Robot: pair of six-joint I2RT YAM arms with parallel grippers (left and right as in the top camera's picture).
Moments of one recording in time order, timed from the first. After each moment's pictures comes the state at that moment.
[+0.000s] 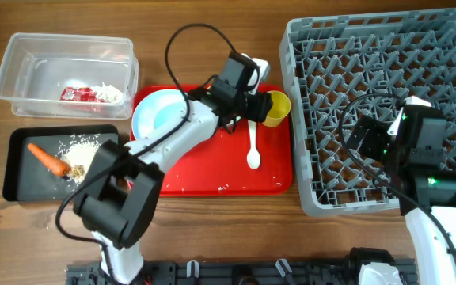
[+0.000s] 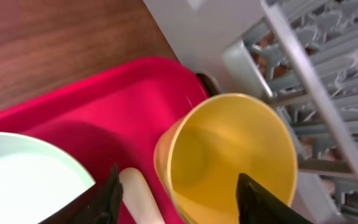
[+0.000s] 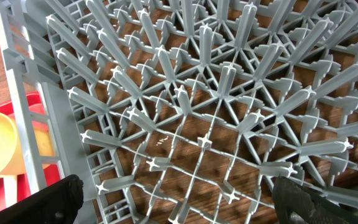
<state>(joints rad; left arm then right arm) -0.59 1.94 1.34 -0.31 0.21 -0.25 -0.08 0.99 0.84 -0.72 0.08 0.27</state>
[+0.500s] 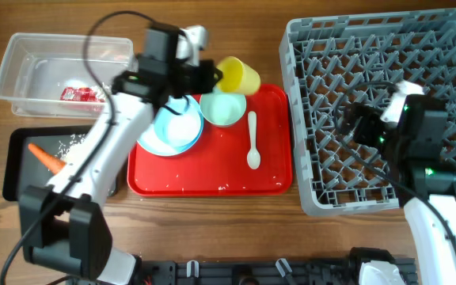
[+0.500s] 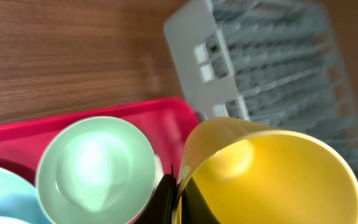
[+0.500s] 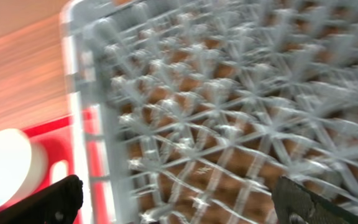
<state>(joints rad) -0.28 1.68 1.34 -0.46 0.54 -0.40 -0.09 1.06 0.84 -0.50 -0.21 0.20</state>
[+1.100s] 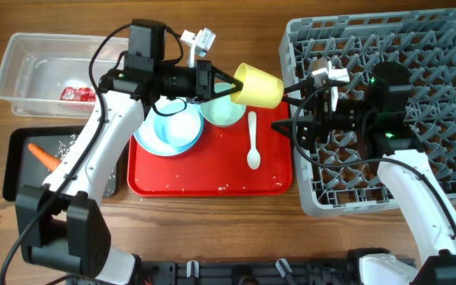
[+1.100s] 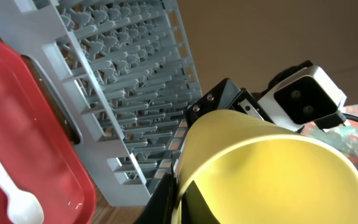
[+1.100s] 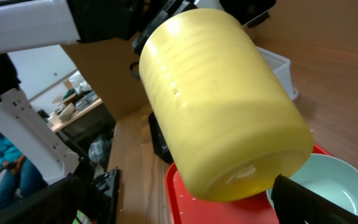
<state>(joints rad) -0.25 1.68 1.34 -0.46 1.16 -0.49 0.06 1.35 0.84 0.08 -1.33 0.07</state>
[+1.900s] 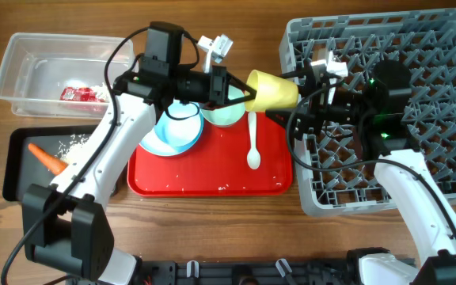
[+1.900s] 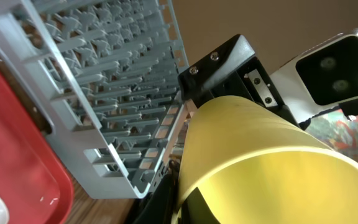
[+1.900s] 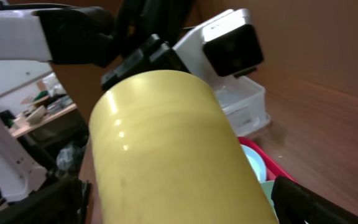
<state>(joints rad) -0.32 1.68 1.34 -0.44 1.18 -0.54 0.09 1.35 0.84 0.27 -1.24 0.13</state>
